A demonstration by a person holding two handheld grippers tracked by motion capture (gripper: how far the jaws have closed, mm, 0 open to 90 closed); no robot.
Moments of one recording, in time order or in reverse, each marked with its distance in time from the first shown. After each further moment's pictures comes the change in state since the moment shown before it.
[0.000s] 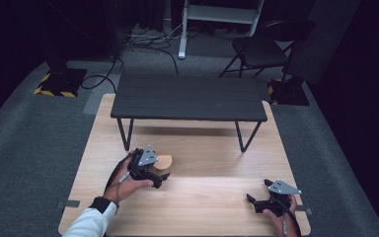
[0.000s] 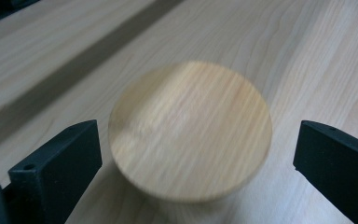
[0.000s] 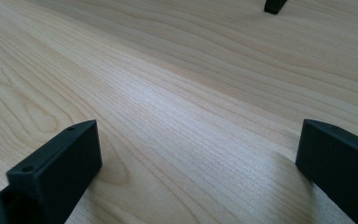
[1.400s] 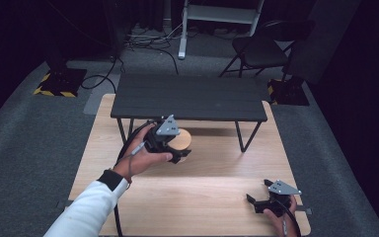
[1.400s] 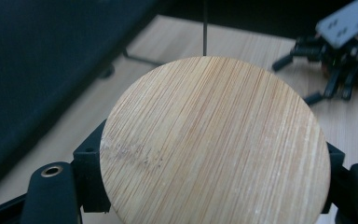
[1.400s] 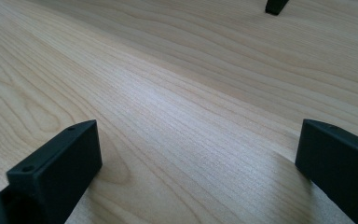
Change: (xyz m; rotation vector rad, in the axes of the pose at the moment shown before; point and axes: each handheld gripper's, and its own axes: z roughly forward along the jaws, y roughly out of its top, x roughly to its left) left arm 0.001 0.153 -0.043 -0.021 -0.122 0.135; right arm 0.001 0.000 0.000 0.000 0.001 0.001
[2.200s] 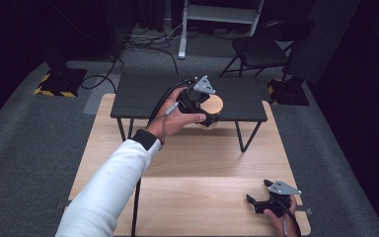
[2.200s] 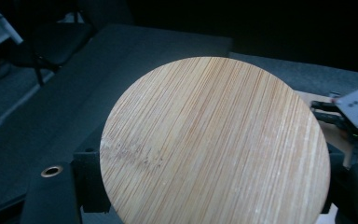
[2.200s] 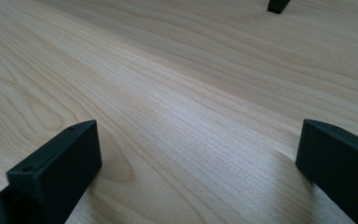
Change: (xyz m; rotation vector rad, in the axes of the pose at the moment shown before) left arm 0.040 0.103 0.043 -0.028 -0.007 0.030; right arm -0.001 0.000 0.000 0.001 0.008 -0.005
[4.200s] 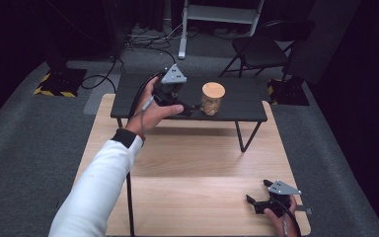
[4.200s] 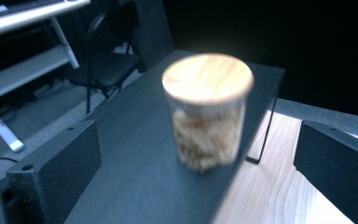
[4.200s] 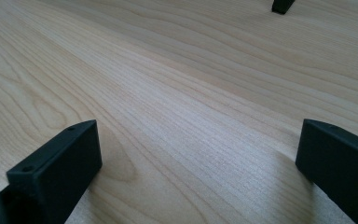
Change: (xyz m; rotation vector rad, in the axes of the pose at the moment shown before) left arm -0.003 -0.074 -0.047 -0.195 0.160 -0.083; right arm -0.001 0.000 0.000 0.000 0.011 -0.006
